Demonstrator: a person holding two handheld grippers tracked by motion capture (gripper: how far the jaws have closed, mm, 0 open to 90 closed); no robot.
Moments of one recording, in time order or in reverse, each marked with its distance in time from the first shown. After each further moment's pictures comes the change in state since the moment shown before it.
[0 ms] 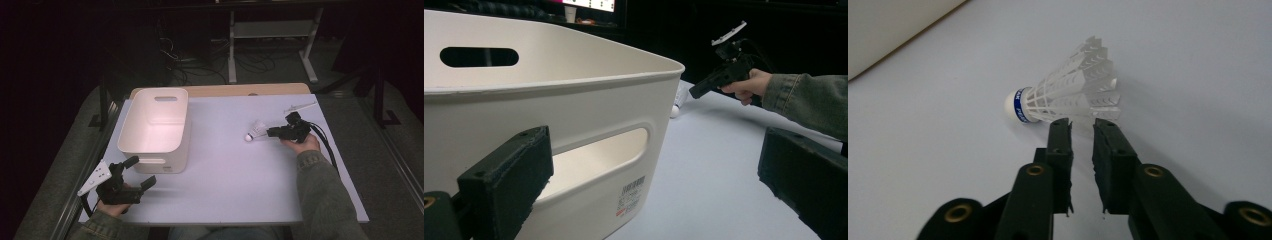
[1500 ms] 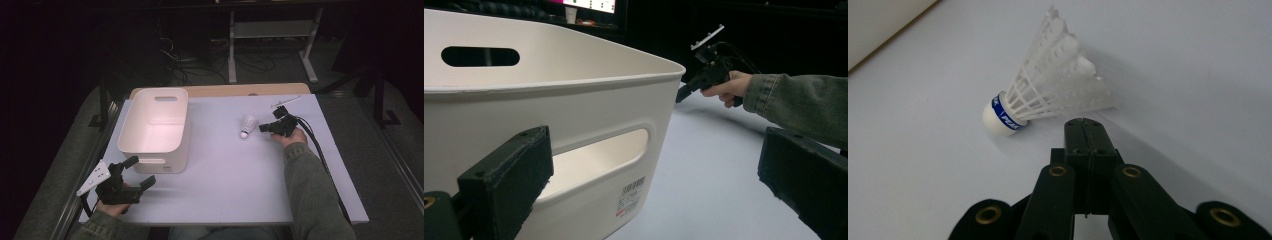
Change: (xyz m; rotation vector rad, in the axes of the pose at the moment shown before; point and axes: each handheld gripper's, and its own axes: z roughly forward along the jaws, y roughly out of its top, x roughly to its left) left arm 0.001 0.000 -0.001 -0.008 -0.001 -0.007; right arm 0.000 0.026 0.038 0.057 -0.020 0.051
